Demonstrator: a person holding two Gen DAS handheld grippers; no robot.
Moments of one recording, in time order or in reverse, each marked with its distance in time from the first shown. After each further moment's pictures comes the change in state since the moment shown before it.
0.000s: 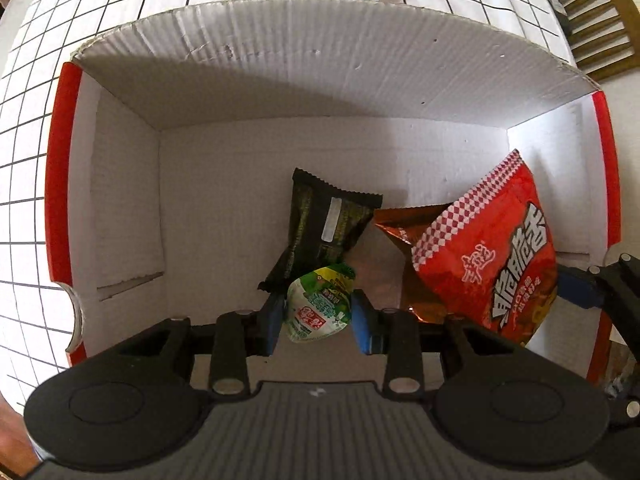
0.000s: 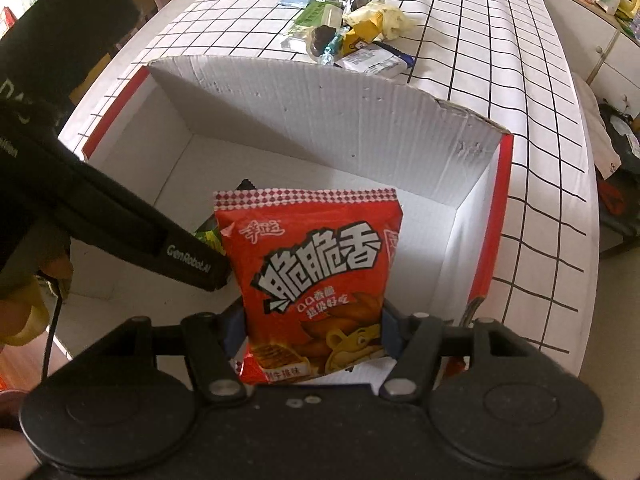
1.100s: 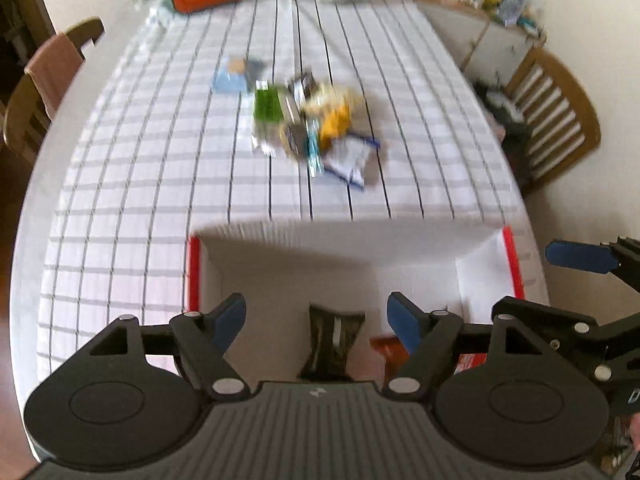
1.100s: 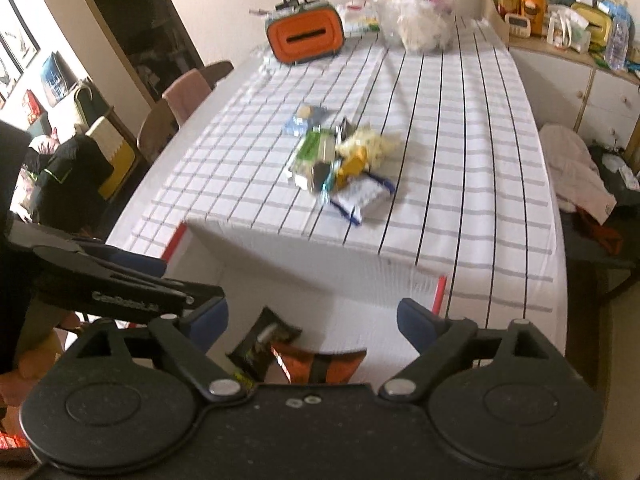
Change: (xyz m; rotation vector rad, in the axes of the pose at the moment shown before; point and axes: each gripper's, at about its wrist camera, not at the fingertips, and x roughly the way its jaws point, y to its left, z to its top) left arm -0.120 0.022 -0.004 0.020 -0.427 -0.026; right arm -0.091 -0.030 0.040 0.073 -0.276 0.096
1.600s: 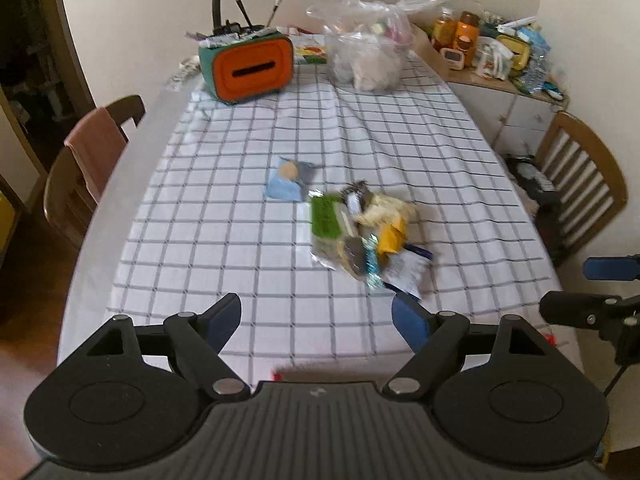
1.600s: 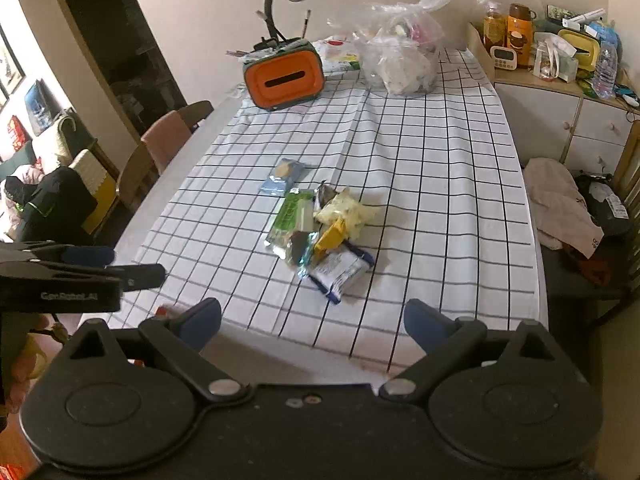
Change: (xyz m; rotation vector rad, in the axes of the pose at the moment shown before) left arm -0.015 0.036 0.059 0.012 -0.212 0.113; right arm 0.012 -0.013 0.069 0.030 -0.065 -0.051
